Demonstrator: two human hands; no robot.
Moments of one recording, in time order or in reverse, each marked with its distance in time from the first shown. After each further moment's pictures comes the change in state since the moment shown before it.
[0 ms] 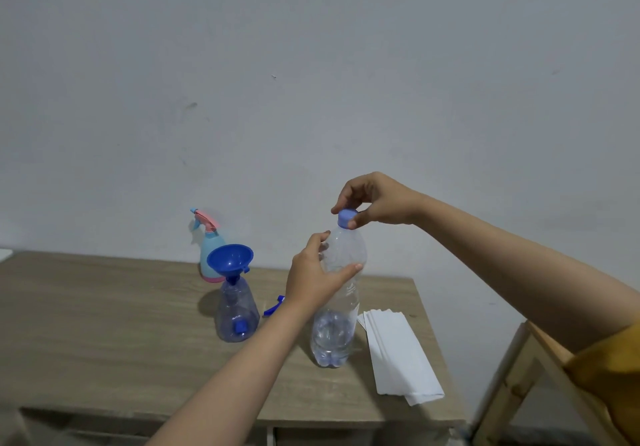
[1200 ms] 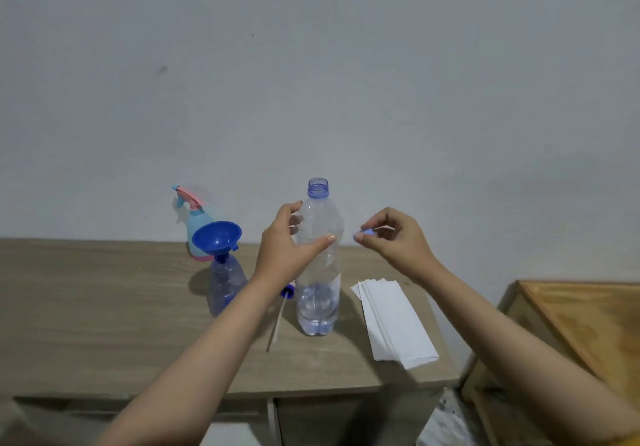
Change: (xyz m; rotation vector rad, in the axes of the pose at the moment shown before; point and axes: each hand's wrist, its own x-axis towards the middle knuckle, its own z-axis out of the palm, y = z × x) left_hand 0.009 -0.012 -0.025 -0.037 0.018 -0.006; right_hand -0.070 0.068 0.086 0.357 0.597 0.261
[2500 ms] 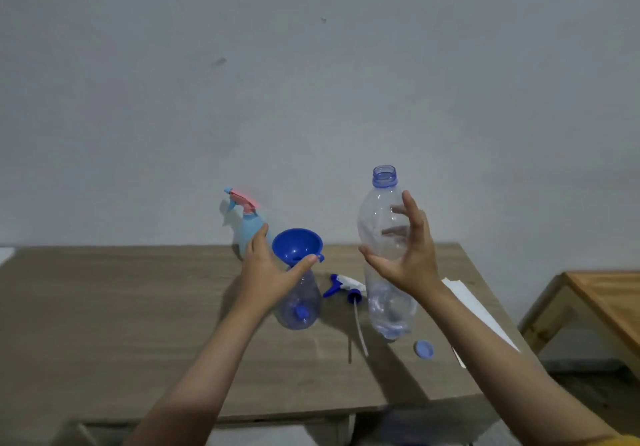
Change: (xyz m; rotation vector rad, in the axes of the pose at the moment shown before) left_hand 0.027 -0.106 -0.143 0.212 -0.019 -0.175; right_hand 0.022 0.012 0.148 -0.273 0.254 -0.511
